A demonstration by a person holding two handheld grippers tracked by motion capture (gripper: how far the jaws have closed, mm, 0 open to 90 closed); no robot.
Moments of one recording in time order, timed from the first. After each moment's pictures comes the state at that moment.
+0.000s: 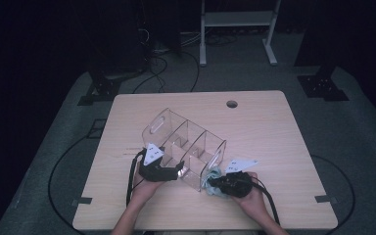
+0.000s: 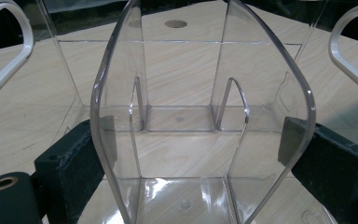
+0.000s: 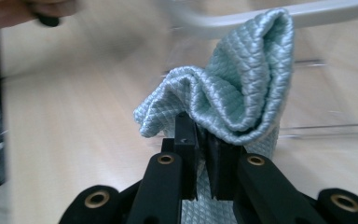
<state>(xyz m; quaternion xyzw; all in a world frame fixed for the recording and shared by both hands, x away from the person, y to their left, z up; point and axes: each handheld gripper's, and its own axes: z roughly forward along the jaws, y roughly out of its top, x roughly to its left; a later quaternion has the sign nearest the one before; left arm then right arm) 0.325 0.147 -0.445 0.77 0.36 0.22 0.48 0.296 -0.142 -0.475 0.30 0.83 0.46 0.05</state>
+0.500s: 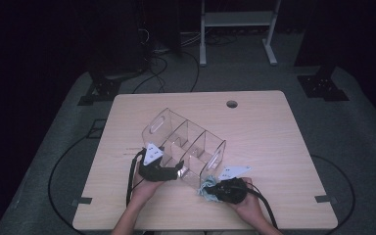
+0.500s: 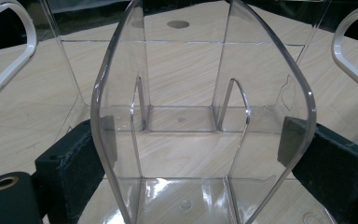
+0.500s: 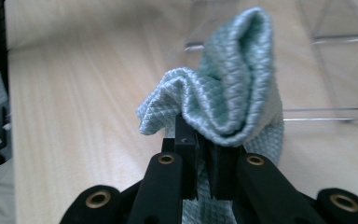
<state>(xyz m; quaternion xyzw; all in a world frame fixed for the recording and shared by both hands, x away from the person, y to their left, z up) 0.325 0.147 -0.445 0.76 0.36 0.23 0.48 0.289 -0.130 -0.492 0.29 0.85 0.44 0.04</state>
